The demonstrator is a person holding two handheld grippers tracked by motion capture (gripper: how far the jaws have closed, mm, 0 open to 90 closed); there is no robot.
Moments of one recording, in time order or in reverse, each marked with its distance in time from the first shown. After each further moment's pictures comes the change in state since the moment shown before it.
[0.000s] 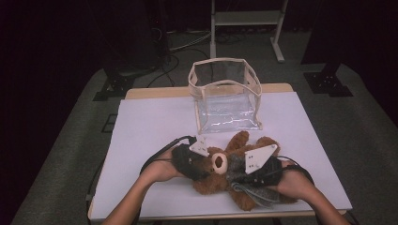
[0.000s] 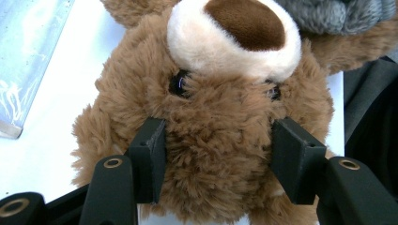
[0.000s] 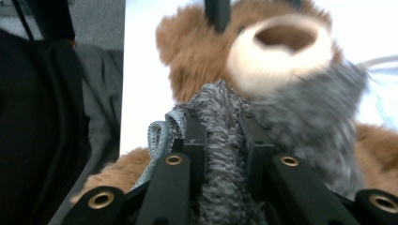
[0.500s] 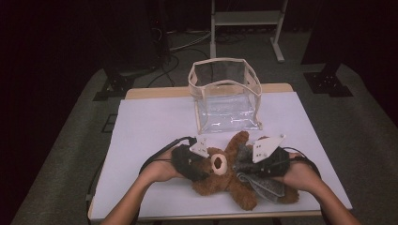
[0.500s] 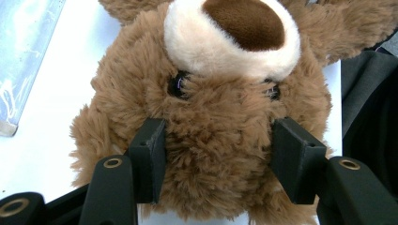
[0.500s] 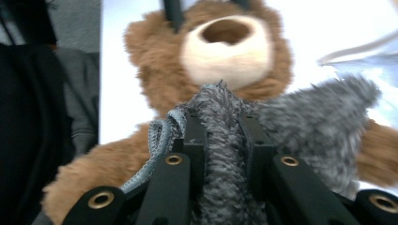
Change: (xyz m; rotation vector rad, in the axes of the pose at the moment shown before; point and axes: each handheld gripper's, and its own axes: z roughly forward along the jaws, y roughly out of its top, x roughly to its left) left arm 0.000 -0.002 0.000 0.011 -0.014 0.002; right arm -0.021 -0.007 -0.020 0.002 -0.050 0.039
